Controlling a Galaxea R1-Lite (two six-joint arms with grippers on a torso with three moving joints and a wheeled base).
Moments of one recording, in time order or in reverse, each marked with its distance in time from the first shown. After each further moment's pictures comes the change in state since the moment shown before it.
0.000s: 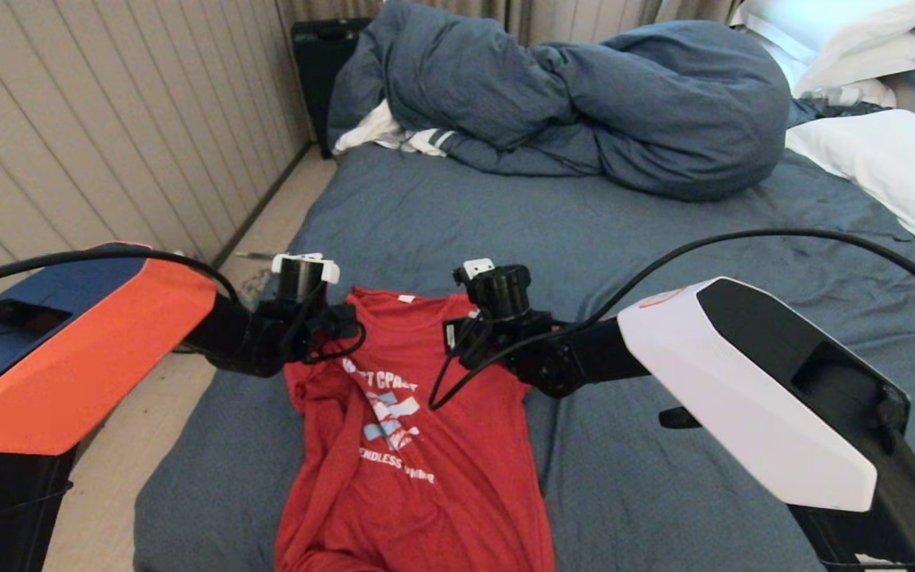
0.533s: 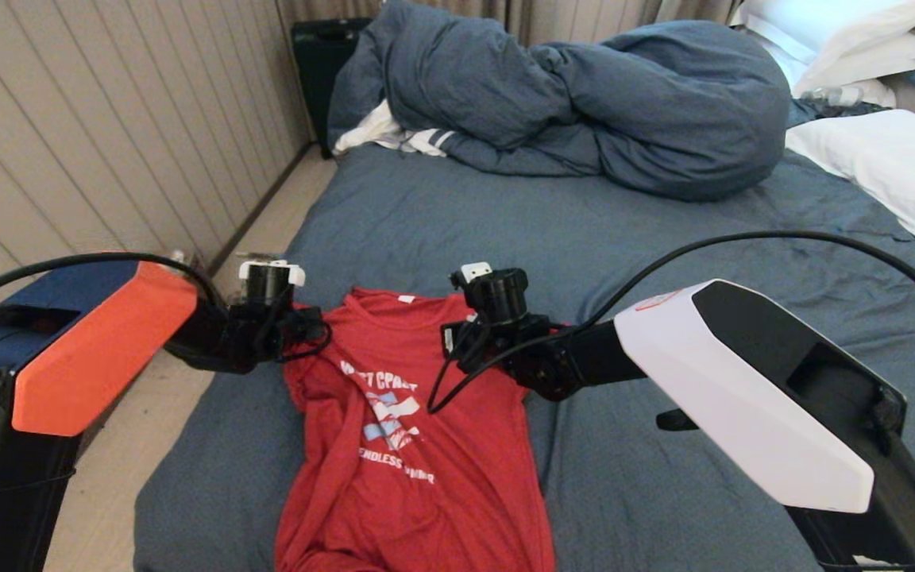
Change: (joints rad) left arm 0.143 0.078 -0.063 0.000 -0.002 0.010; right arm 0.006 0.002 0.007 -0.001 0.000 0.002
